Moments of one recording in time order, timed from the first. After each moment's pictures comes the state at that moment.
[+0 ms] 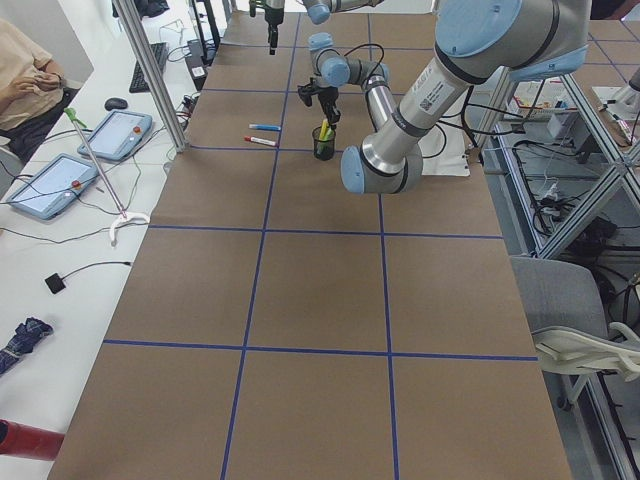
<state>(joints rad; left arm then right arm) -0.48 -2.56 -1.50 -1.31 -2.01 -1.65 1.07 -1.09 1.68 -1.52 2.10 0.59</state>
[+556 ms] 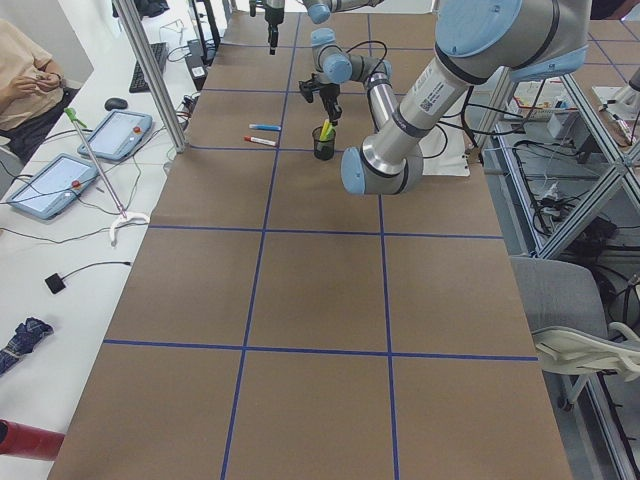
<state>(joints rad) -0.48 -2.55 -1.58 -1.27 -2.01 -1.64 1.07 -1.09 1.69 -1.52 2.10 0.59</state>
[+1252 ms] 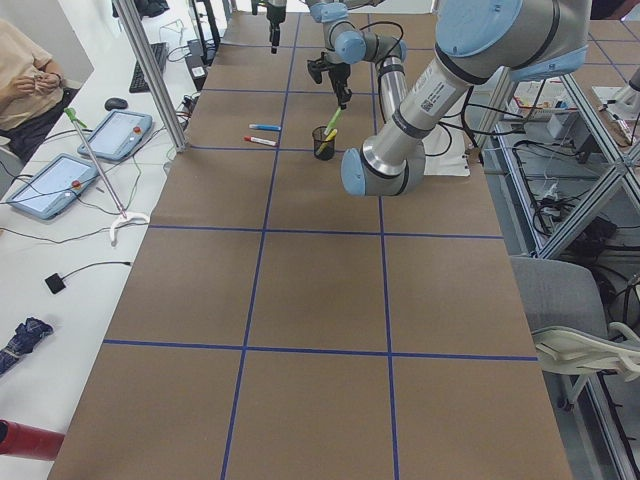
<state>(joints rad) -0.50 -2.55 -1.81 -1.12 -2.00 -1.62 1.07 -1.10 1.72 -1.52 2.10 0.59</state>
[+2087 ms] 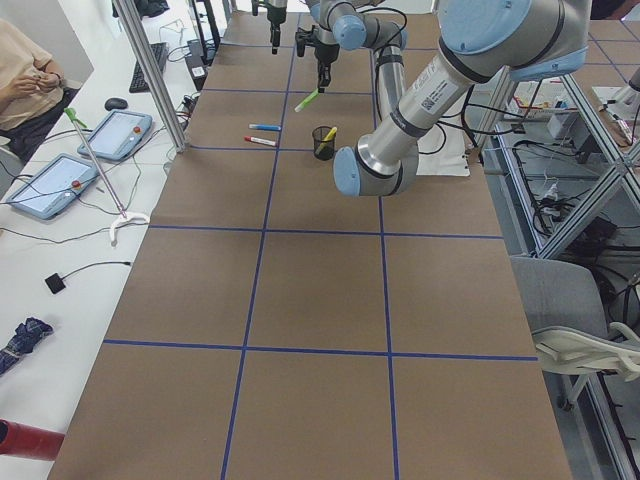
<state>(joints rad) -0.57 -2.54 -1.89 -1.19 -1.76 -1.31 1.06 -1.10 1.71 -1.52 2.11 0.60</state>
